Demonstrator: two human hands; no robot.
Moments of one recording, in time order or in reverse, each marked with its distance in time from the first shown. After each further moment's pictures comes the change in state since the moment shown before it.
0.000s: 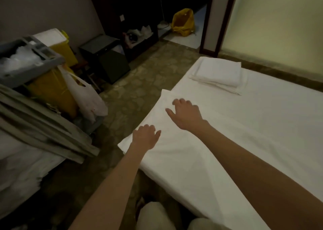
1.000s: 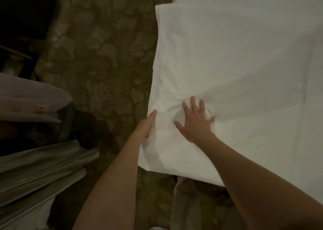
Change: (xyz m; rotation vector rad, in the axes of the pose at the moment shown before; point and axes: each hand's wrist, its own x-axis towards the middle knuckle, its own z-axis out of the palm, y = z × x) left_hand 0.361 -0.222 0.267 -0.836 -0.701 -0.511; right_hand 0.216 -0.042 0.435 0.196 -0.463 0.645
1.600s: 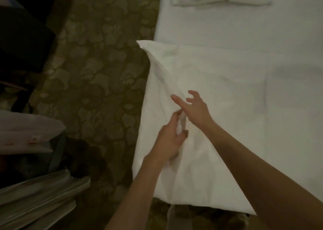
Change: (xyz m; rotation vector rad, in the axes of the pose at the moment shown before) left_hand -0.132 0.083 0.076 0.340 -0.132 0.812; right_hand -0.003 0.027 -0.143 1.003 0.221 0.086
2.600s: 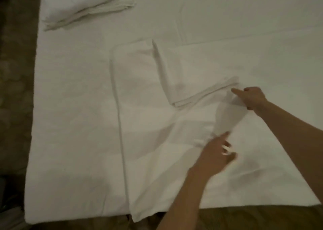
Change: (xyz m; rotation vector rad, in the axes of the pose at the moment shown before) left_hand 0.041 0.189 0.512 -0.081 -0.477 -0.003; right_hand 0.045 0.309 -0.539 -0.024 0.409 0.335
